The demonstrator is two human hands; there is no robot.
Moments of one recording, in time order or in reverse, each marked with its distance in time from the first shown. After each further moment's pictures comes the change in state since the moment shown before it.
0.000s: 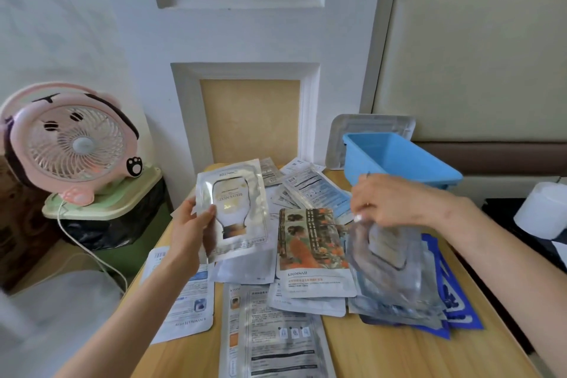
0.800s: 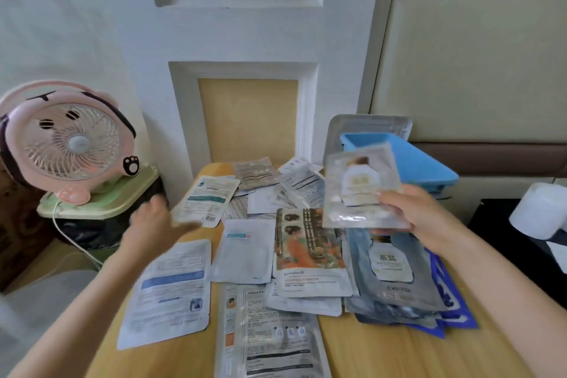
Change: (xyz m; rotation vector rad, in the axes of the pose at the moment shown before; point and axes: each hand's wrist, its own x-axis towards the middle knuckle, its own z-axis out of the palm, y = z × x) left_hand 0.020 0.027 -0.047 1.407 0.070 0.124; right_hand -0.031 0.000 0.031 1.501 0.508 0.575
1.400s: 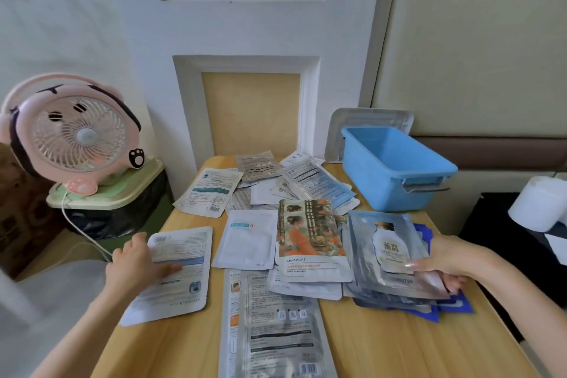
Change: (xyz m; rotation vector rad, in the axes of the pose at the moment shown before) left_hand -0.032 -0.061 0.044 -0.020 -0.061 -0.196; right_hand -0.025 0.052 -0.052 -1.181 -0.164 0.484
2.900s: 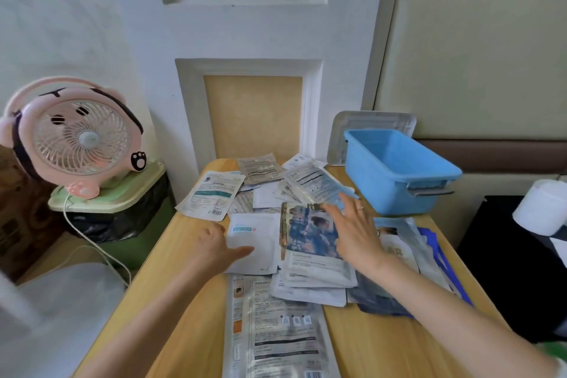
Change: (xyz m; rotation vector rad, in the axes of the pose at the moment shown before) left_hand -0.012 0.094 0.036 -0.205 -0.185 0.210; right_hand 0.022 -0.126 0.049 -0.170 0.625 -0.494
